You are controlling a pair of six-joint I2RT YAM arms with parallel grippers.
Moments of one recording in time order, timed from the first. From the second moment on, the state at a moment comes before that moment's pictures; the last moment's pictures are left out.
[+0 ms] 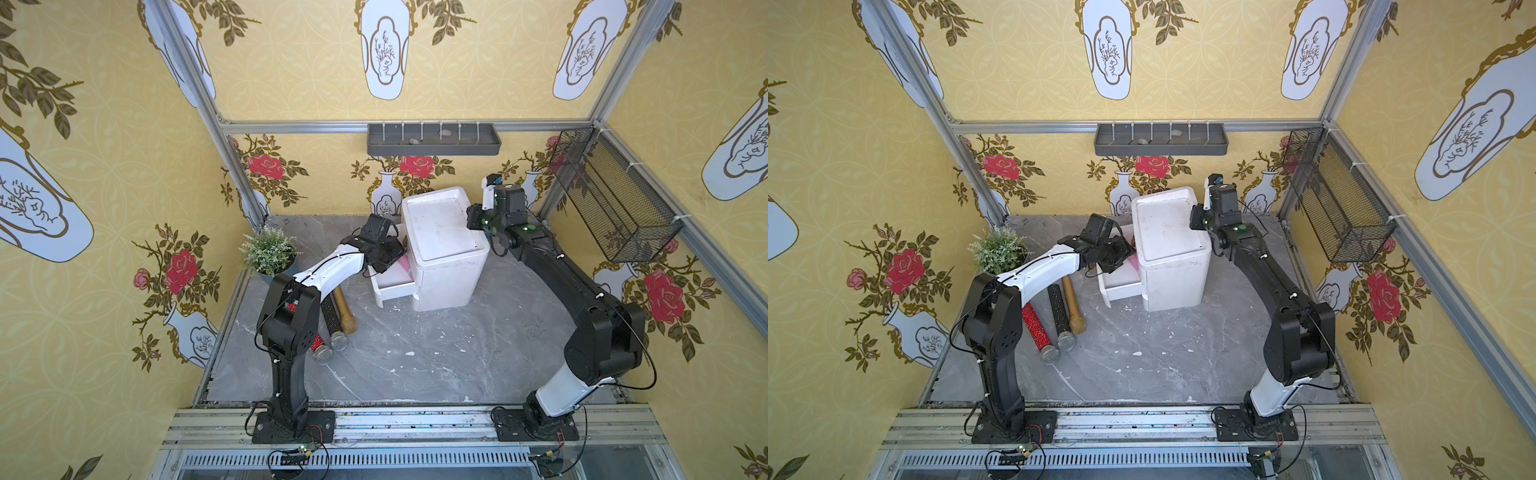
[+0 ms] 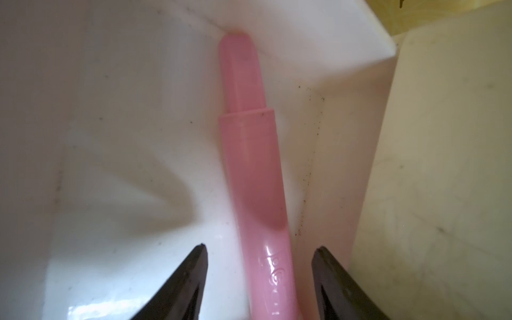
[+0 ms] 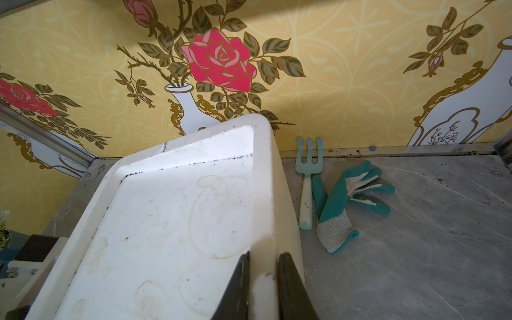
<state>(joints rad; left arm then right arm) -0.52 1.95 1.54 -0.44 0.17 -1.09 0.34 1.66 1.50 -0.34 -0.02 0.25</state>
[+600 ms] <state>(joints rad) -0.53 2.07 1.75 -0.69 0.12 -0.95 0.34 1.66 1.49 -0.33 -0.02 0.25</state>
